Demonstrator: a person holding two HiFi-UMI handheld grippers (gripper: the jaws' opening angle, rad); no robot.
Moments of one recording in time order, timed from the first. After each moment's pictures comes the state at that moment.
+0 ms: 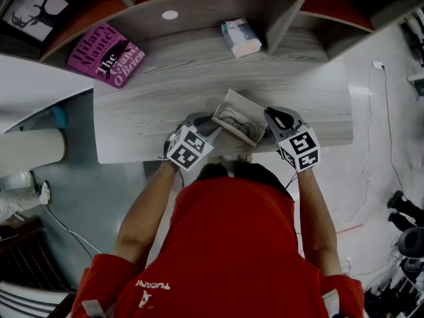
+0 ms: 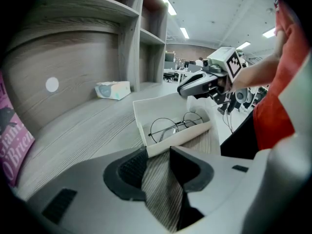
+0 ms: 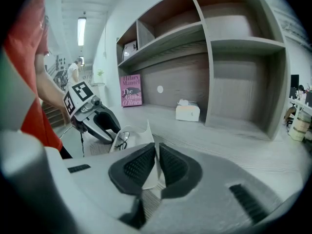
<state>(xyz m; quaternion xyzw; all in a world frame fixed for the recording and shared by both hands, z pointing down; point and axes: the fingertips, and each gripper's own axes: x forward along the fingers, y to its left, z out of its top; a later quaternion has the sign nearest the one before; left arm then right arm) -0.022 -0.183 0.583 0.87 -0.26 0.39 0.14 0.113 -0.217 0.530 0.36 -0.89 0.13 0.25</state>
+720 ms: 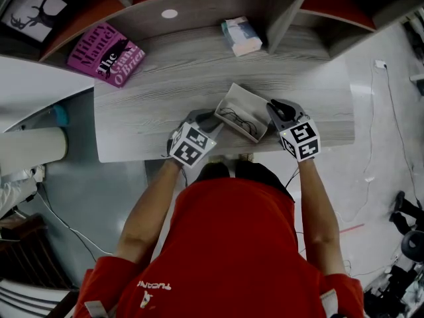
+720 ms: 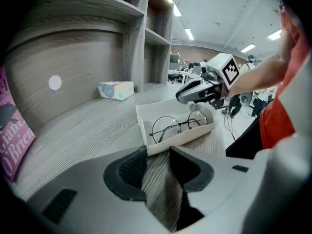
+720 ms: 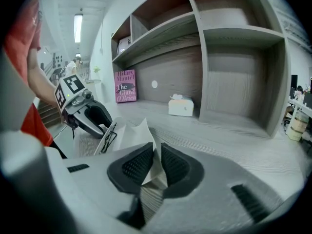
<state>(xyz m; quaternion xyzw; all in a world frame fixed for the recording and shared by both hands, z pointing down) -0.017 -0.194 0.584 0.87 -0.28 0.38 0.15 0.127 -0.239 0.552 0.37 -0.88 0.14 0.26</state>
